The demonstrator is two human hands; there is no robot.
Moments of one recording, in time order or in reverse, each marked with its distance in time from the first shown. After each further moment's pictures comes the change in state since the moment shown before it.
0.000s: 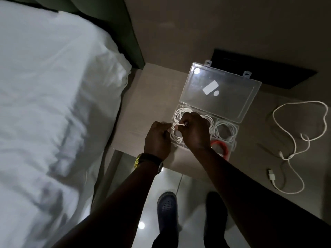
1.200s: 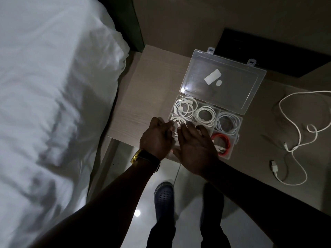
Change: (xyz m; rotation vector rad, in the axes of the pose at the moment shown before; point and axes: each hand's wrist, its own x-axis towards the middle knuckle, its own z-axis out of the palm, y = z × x) left_hand -0.017 -0.039 0.016 0.170 -0.049 0.062; right_hand -0.068 0.019 0.000 -0.872 -0.417 -0.415
